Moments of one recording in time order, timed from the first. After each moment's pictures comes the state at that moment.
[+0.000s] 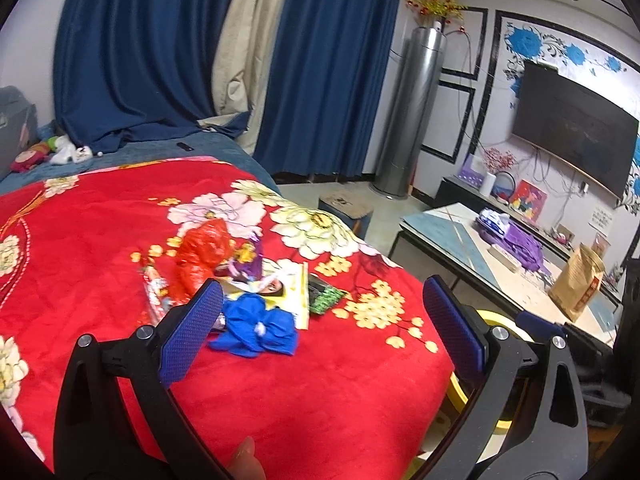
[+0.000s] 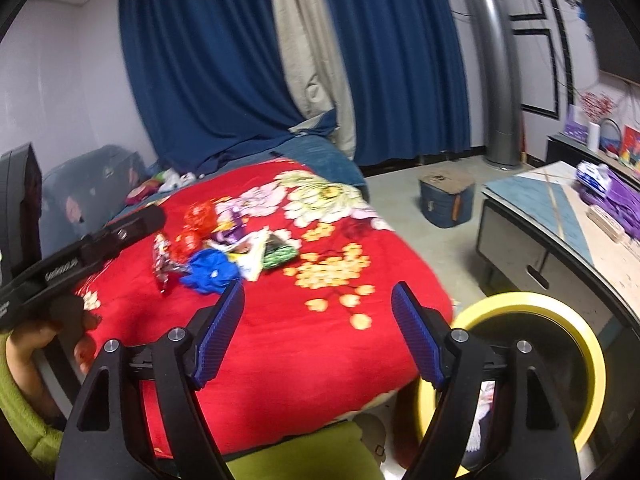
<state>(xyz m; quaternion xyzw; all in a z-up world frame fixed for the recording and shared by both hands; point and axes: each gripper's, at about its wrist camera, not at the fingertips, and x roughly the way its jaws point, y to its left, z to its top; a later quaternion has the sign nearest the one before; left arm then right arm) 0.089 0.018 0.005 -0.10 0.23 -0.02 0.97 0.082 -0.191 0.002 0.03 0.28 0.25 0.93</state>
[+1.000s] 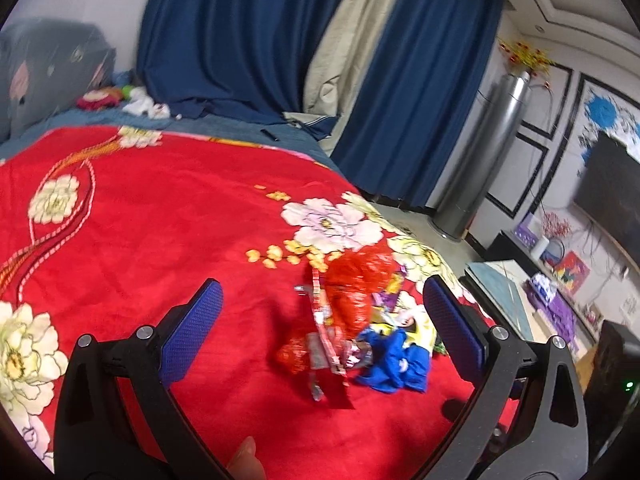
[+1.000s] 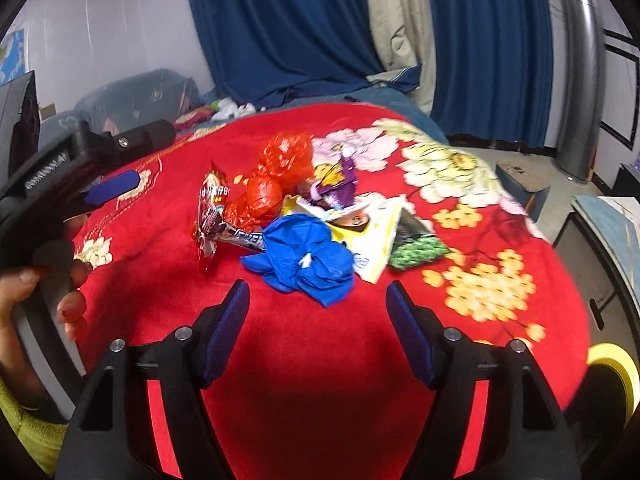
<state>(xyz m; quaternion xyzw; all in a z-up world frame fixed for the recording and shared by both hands) 0.088 0.149 -0.019 -0.21 0.22 0.10 0.95 0.131 -0.041 -0.040 -0.06 0.35 0.35 0.87</state>
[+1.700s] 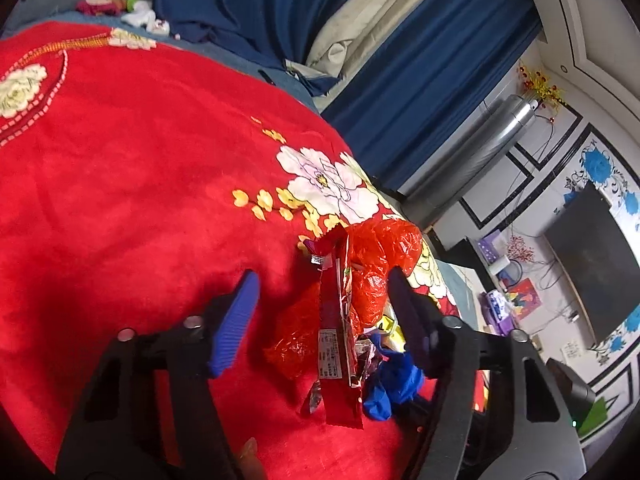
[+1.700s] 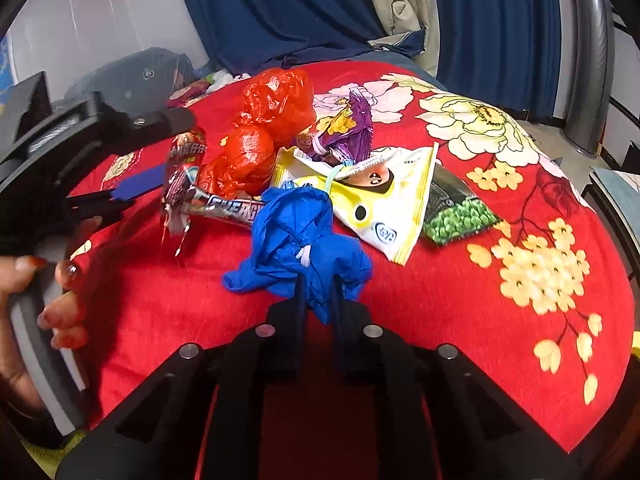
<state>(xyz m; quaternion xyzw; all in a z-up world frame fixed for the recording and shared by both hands) 0.123 0.179 -0.069 -0.34 0.26 0.02 0.90 0.146 -0.020 -0.079 -0.06 0.40 0.35 0.85</state>
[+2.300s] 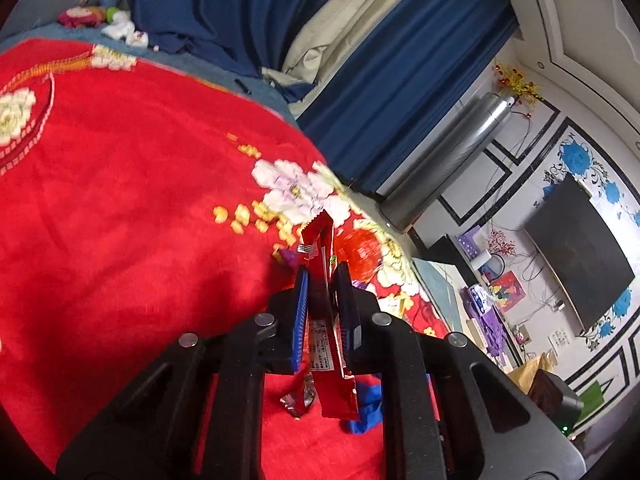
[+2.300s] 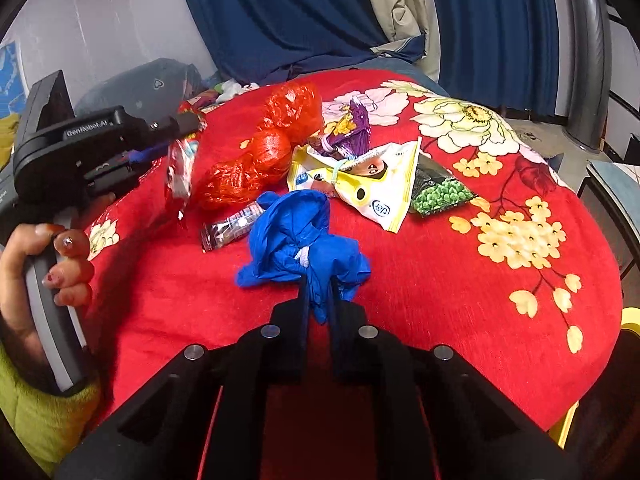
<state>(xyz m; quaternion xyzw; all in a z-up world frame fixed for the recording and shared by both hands) 0.101 0.175 -0.040 -0.32 0.24 -0.01 0.92 0.117 -0.046 -0.062 -0.04 0.39 0.36 0.85</state>
